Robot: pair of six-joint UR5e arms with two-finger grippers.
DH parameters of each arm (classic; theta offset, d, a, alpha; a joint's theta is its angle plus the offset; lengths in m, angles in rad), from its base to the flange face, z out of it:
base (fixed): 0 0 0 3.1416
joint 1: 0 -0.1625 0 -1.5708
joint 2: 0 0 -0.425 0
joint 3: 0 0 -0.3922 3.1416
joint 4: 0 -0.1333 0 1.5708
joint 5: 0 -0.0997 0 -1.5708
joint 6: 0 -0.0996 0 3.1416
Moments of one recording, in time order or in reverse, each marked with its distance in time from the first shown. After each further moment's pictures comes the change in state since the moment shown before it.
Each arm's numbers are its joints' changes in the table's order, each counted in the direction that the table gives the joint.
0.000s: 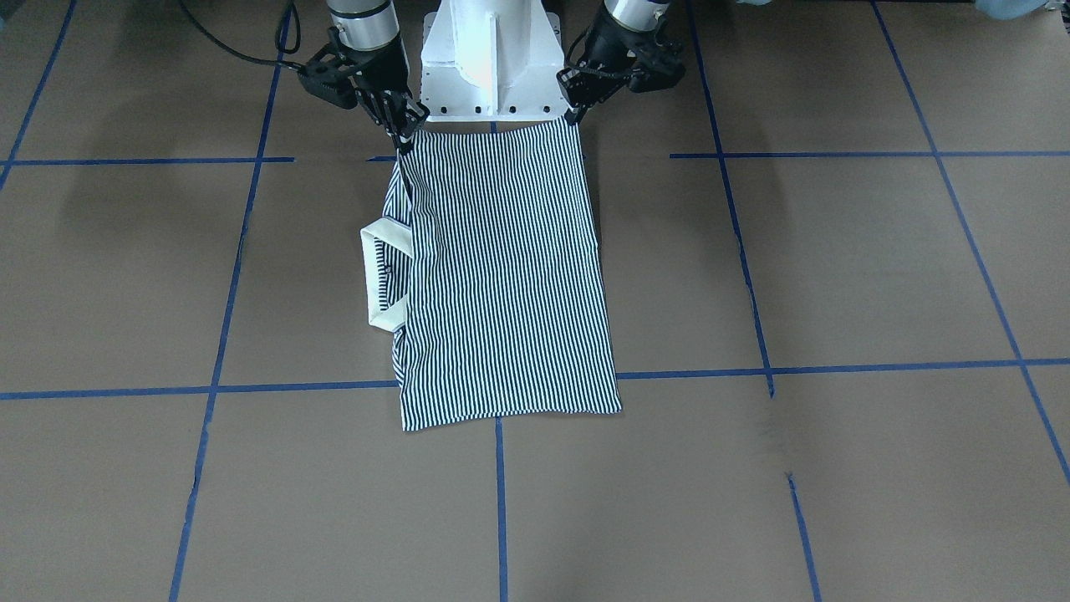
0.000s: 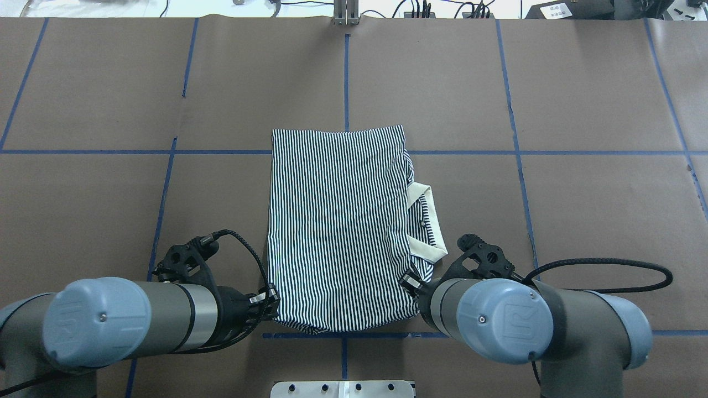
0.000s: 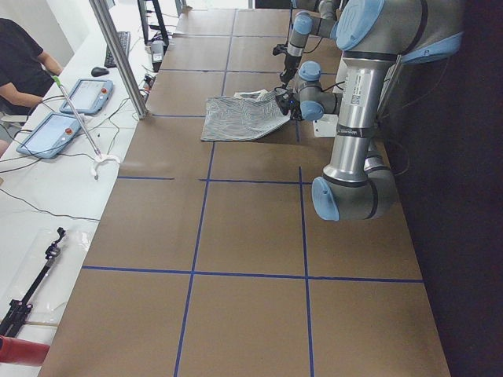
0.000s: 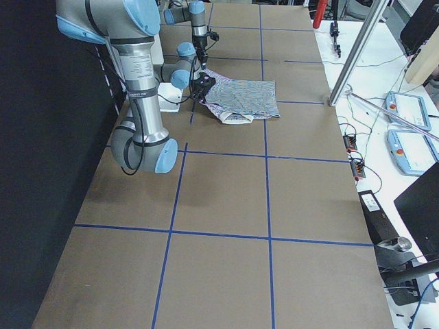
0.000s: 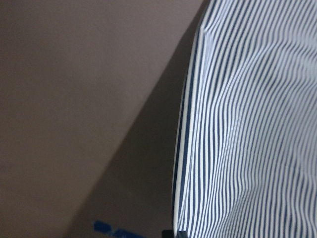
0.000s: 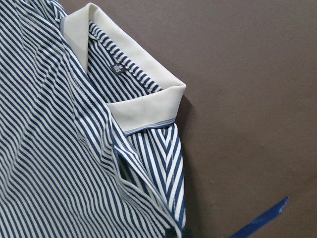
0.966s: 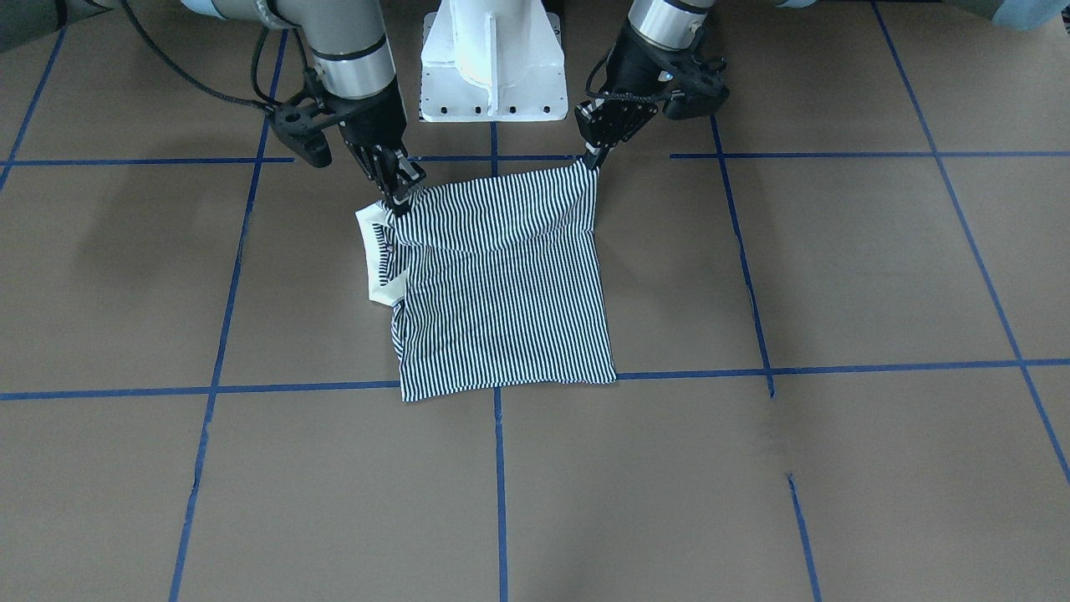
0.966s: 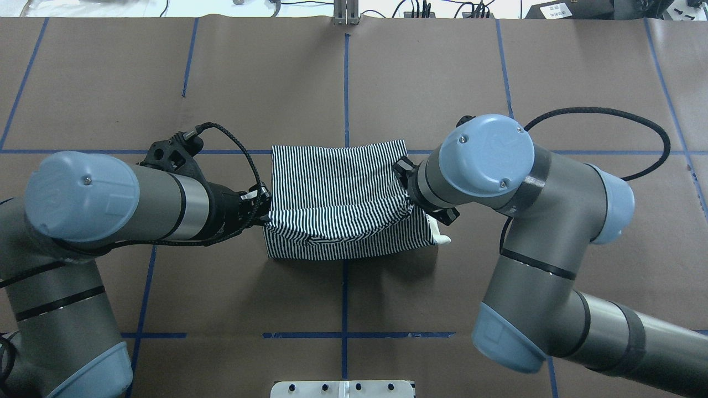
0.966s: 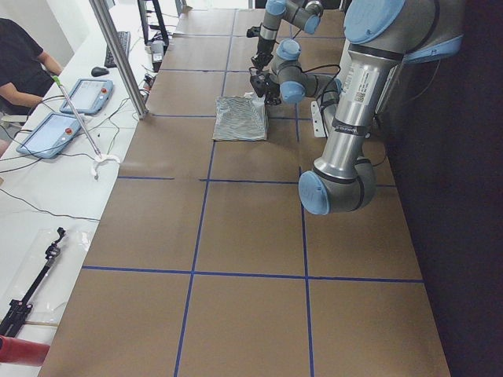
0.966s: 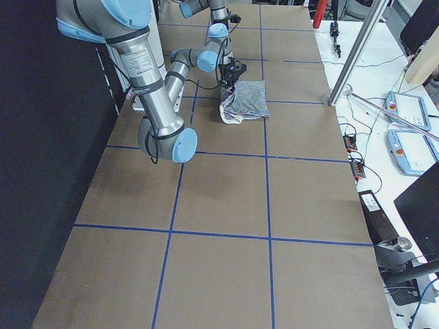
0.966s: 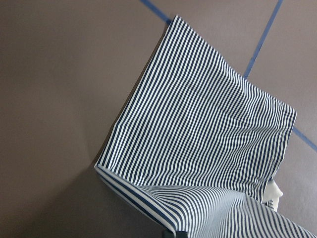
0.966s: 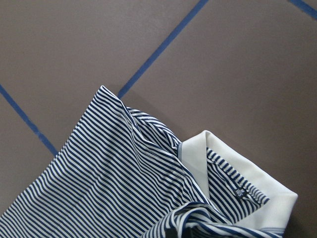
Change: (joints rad) left arm 0.282 -0.146 0.111 -0.092 0.088 -0.125; right arm -0.340 0.243 -0.239 0.035 -0.193 0.086
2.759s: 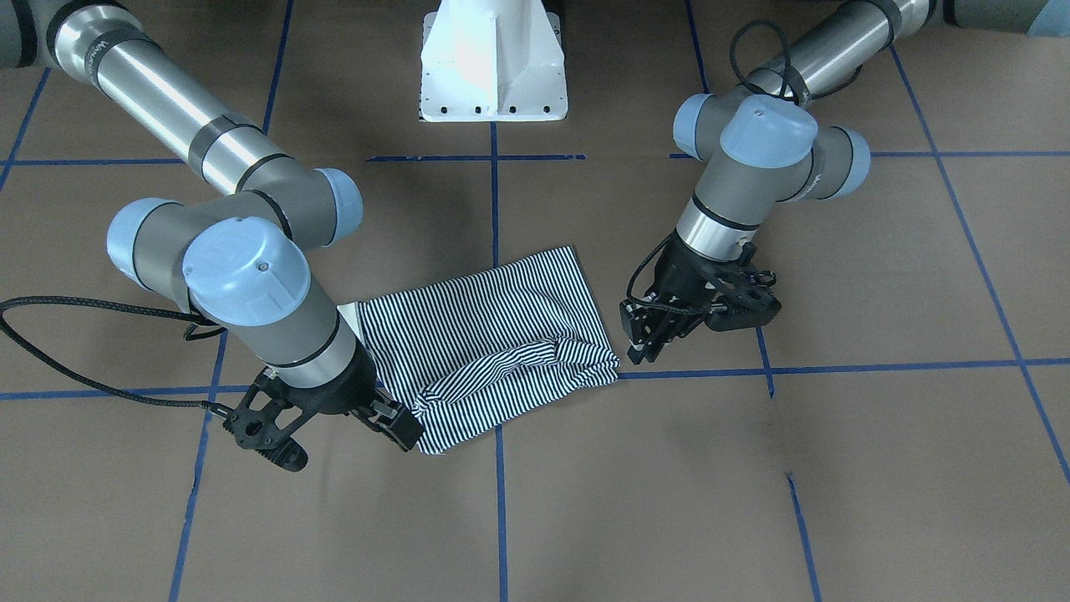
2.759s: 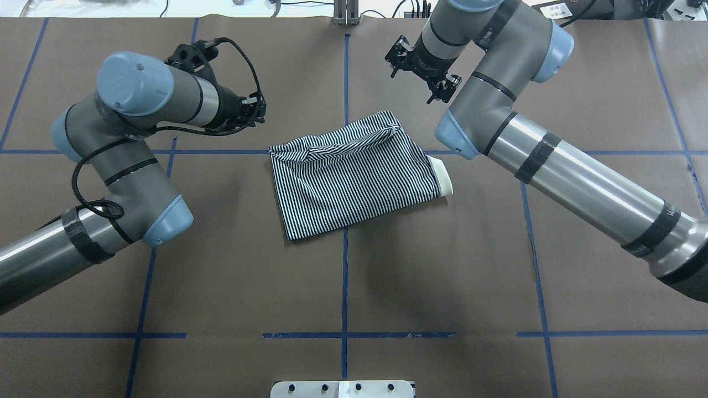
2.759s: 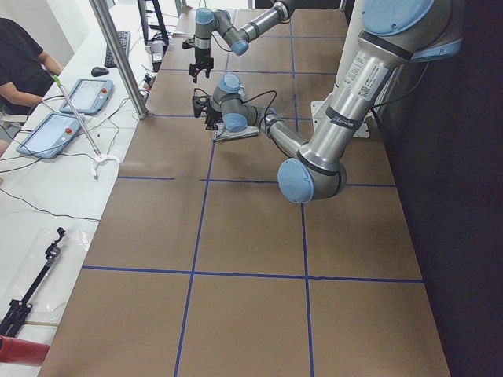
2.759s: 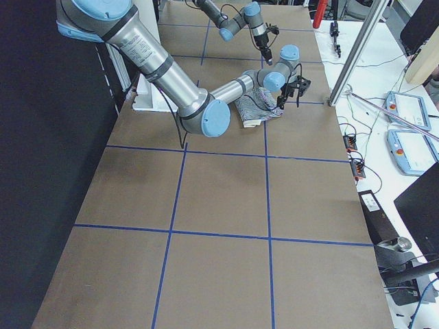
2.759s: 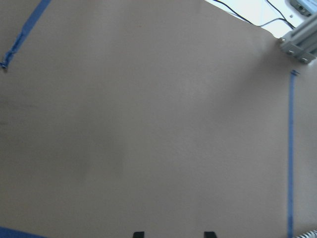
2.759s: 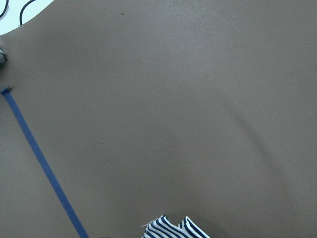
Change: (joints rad) left arm 0.236 -0.181 0.561 0.391 0.092 -0.350; right arm -0.325 0.251 -0.720 -0.459 -0.336 0.437
